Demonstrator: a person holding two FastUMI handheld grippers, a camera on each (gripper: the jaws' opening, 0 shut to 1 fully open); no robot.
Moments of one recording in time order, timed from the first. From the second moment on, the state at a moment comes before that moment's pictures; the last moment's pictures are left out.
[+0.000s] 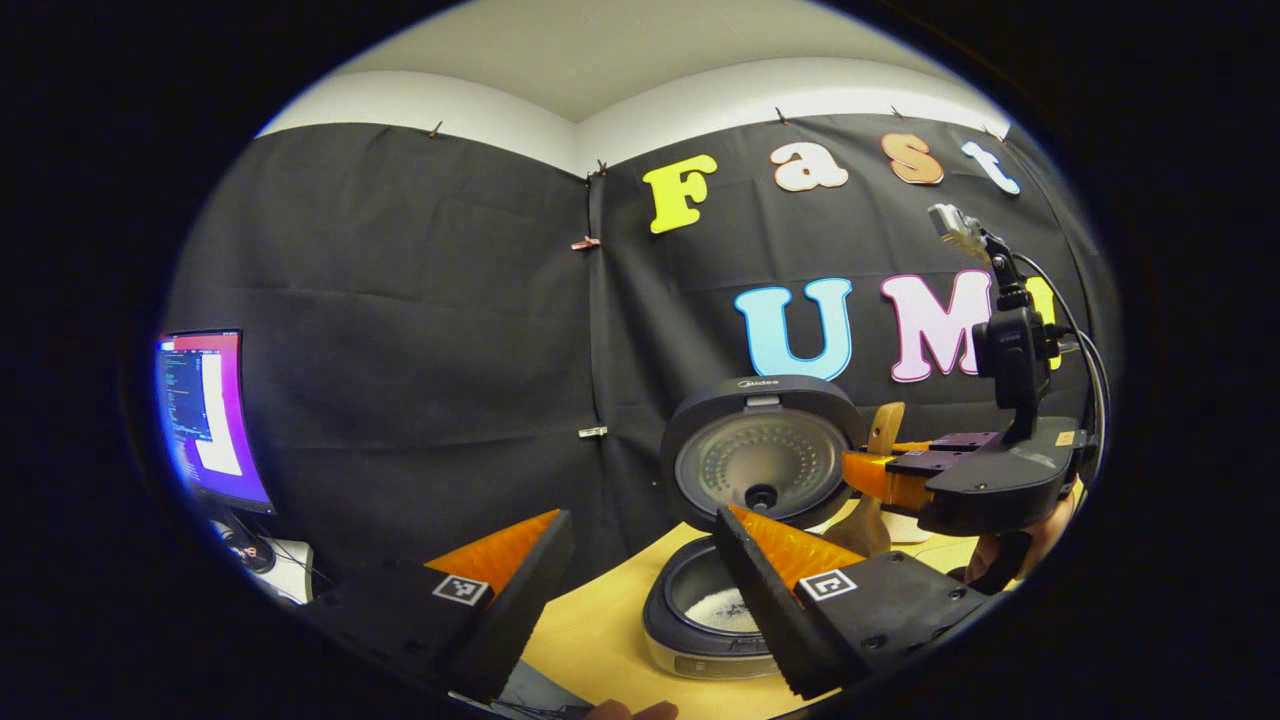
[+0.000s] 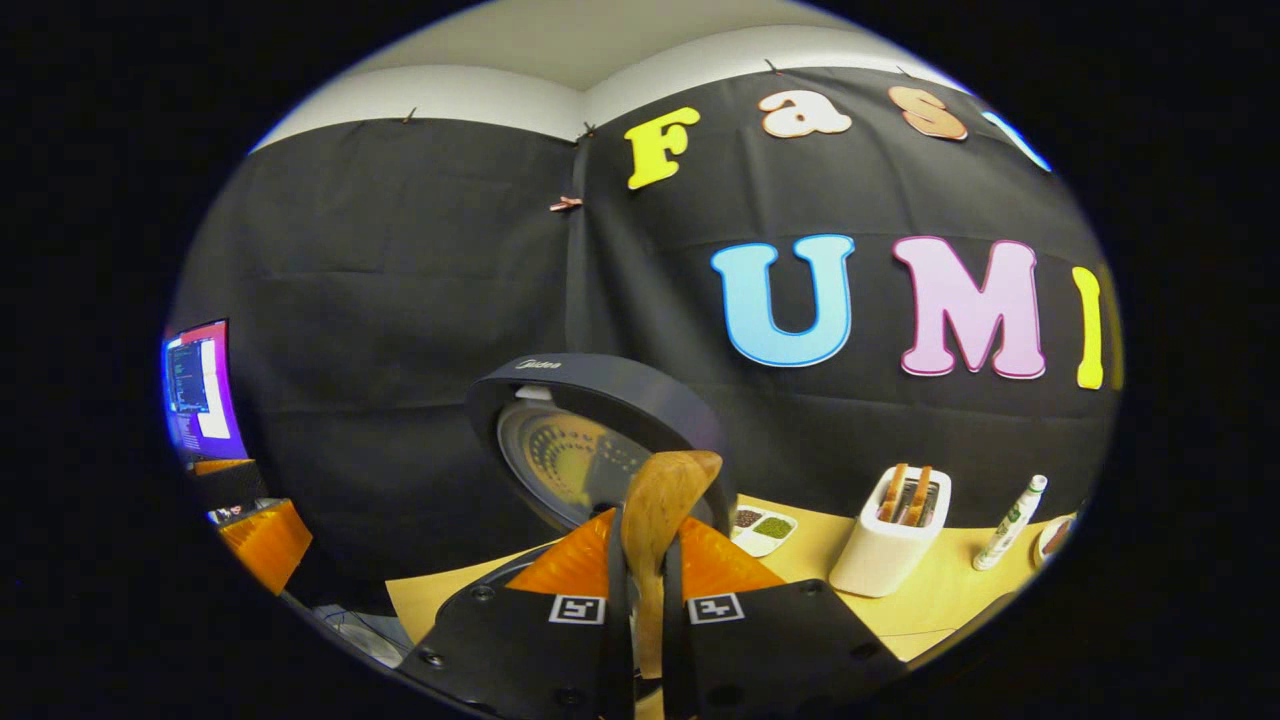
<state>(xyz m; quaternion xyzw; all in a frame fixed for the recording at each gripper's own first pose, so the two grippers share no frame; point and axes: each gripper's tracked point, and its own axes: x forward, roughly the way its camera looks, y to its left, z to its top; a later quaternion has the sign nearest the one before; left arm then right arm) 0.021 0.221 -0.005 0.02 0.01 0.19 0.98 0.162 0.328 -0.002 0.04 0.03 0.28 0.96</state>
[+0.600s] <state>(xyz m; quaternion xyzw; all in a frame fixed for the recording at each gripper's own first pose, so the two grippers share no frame) 0.038 0.163 0.014 0.03 0.00 0.15 0.99 0.162 0.141 -0.012 0.06 0.05 0.12 0.99</state>
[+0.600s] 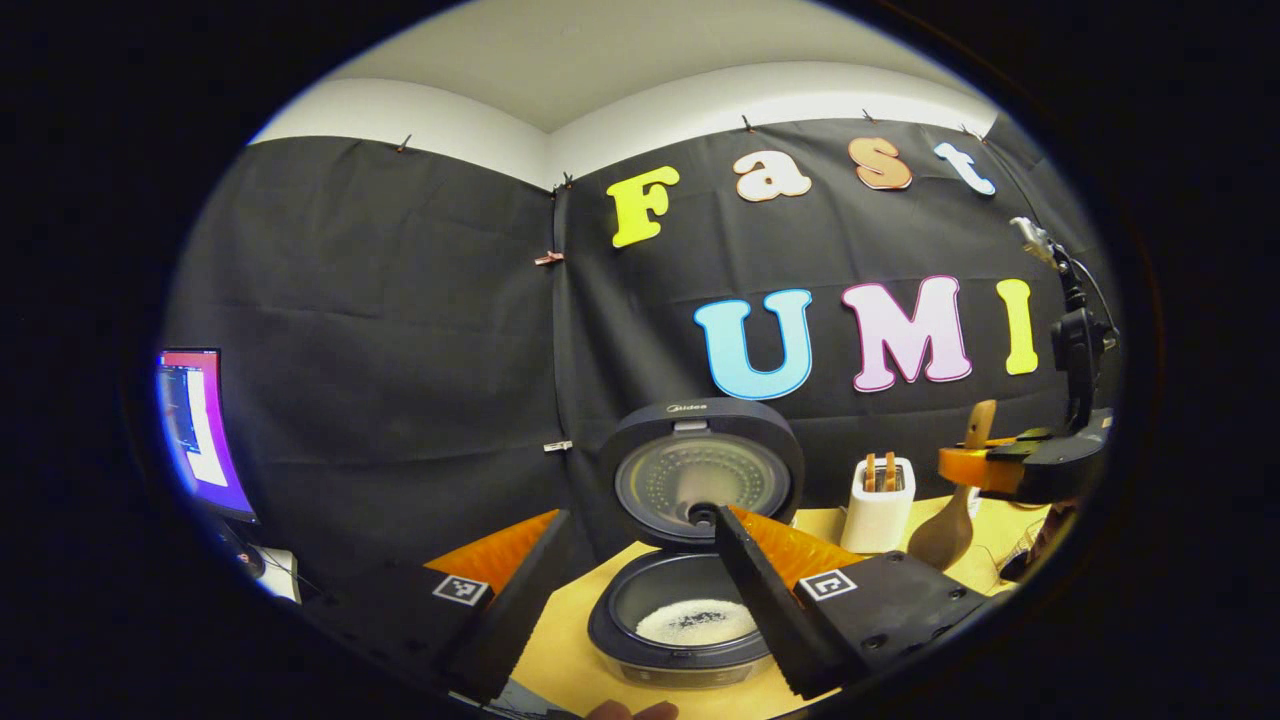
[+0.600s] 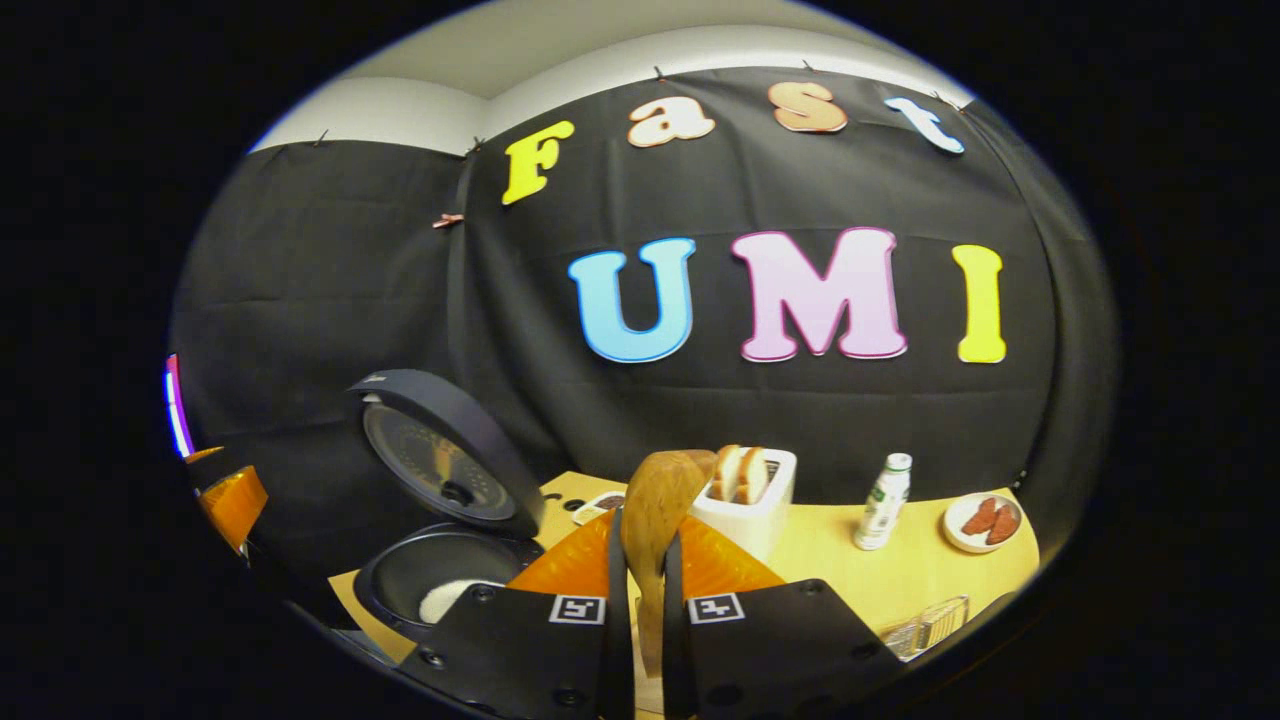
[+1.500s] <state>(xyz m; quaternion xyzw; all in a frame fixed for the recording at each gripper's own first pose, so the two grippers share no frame) 0.046 0.126 0.017 0.04 0.00 0.16 0.99 0.152 -0.095 -0.053 0.07 0.07 -0.05 0.99</state>
